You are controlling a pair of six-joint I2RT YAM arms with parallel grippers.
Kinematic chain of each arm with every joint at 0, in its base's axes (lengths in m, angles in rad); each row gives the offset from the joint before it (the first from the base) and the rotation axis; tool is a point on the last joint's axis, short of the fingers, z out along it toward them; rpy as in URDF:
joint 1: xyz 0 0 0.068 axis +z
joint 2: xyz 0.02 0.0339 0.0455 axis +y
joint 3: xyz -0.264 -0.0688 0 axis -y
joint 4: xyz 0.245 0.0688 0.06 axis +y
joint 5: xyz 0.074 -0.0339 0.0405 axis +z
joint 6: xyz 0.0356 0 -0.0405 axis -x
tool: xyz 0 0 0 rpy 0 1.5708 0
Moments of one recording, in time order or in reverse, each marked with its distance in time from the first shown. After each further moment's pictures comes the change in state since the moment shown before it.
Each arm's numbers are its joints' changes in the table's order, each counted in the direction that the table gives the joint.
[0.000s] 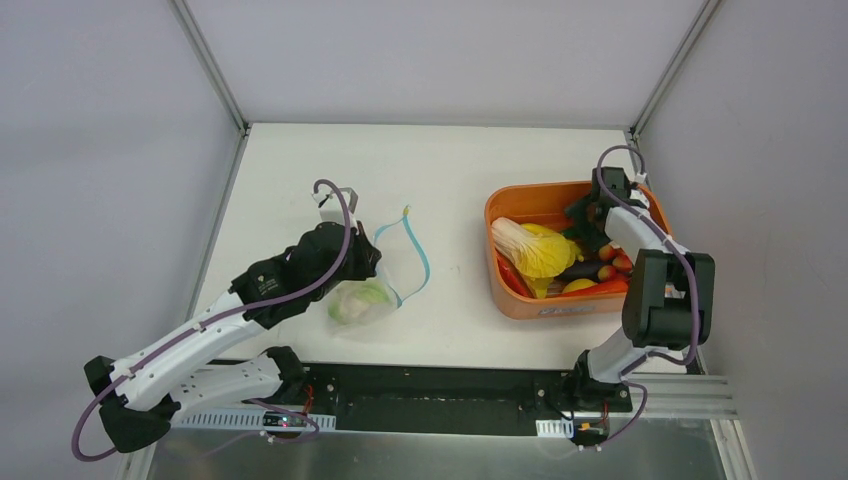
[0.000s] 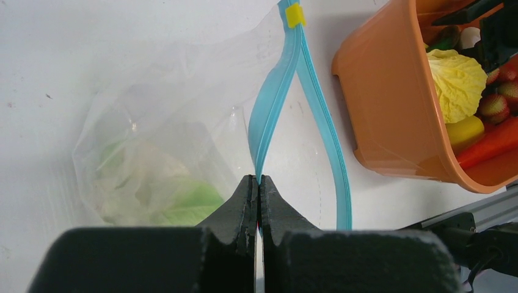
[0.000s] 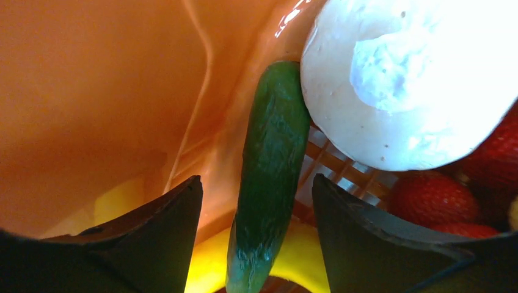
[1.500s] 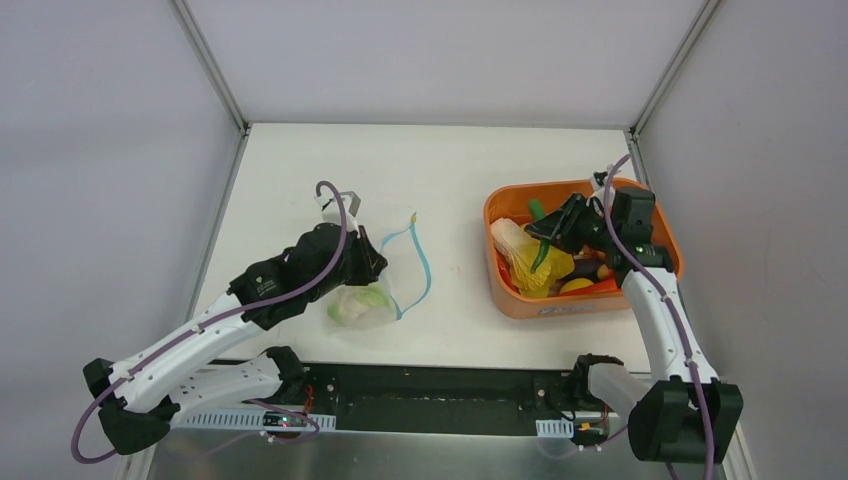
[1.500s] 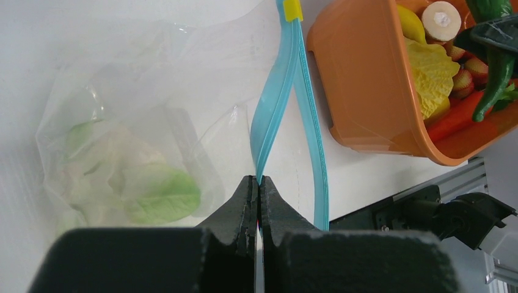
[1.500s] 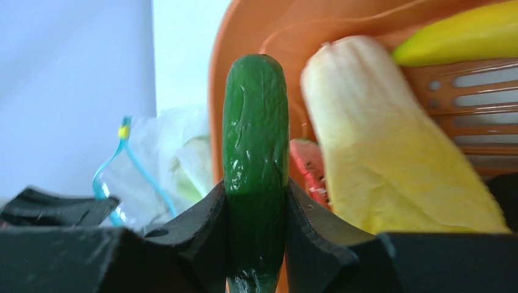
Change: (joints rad) left arm 0.012 -0.011 -0.006 0.015 -0.118 0.060; right arm 0.027 -0.539 -0.201 -0.037 0.863 0.295
